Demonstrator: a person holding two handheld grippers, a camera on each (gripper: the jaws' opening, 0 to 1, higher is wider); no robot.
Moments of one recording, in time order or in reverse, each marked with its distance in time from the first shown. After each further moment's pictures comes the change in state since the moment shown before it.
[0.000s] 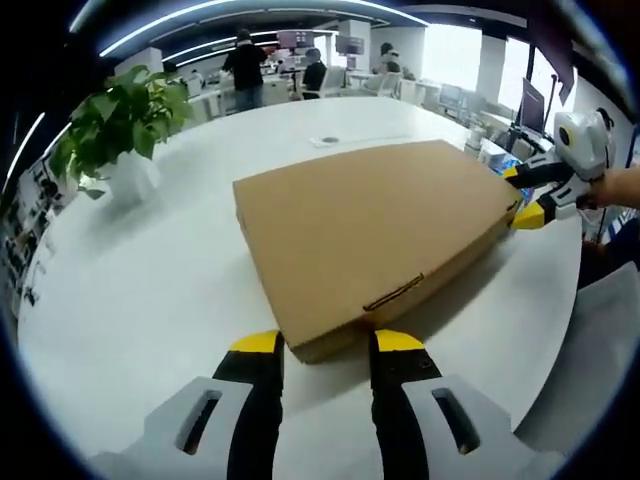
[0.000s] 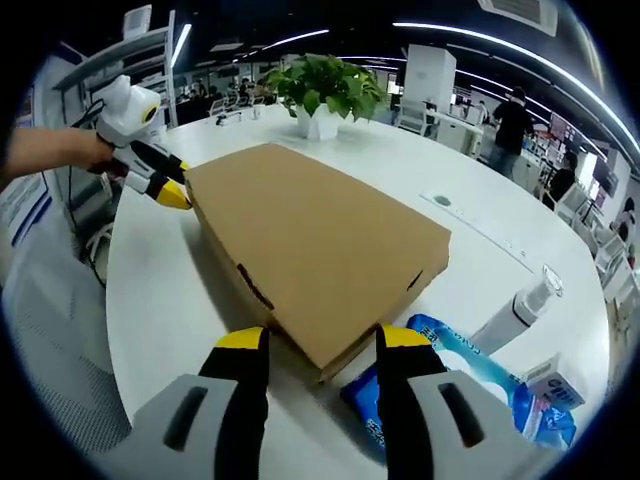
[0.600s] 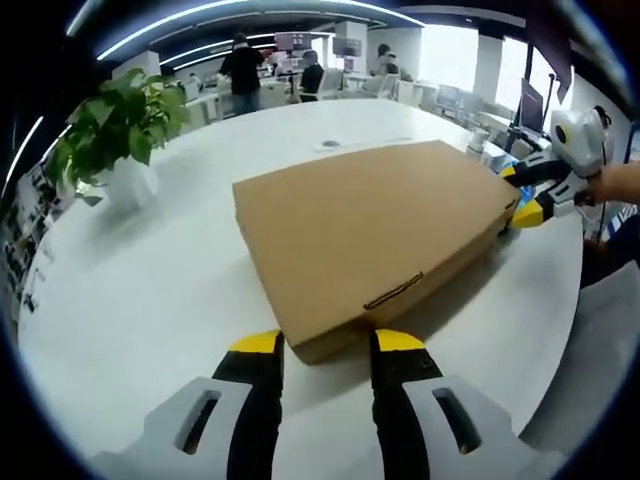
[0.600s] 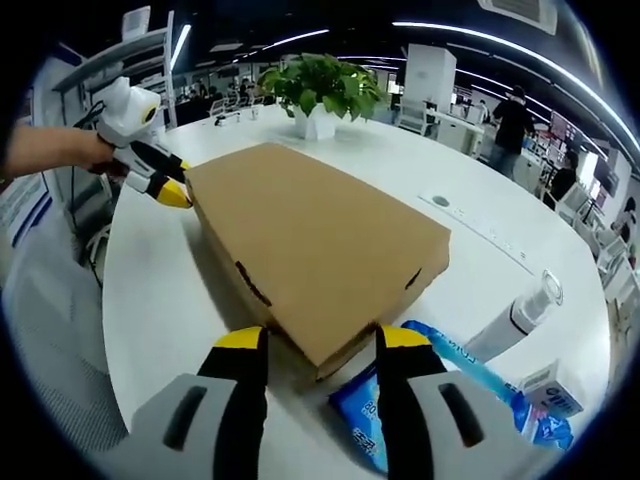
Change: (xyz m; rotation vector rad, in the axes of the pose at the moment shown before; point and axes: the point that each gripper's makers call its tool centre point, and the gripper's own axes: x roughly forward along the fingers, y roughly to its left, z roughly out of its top) left arm 0.002 0.002 0.004 0.019 -0.028 0.002; right arm 0.003 -0.007 0.001 -0.014 0.006 0.007
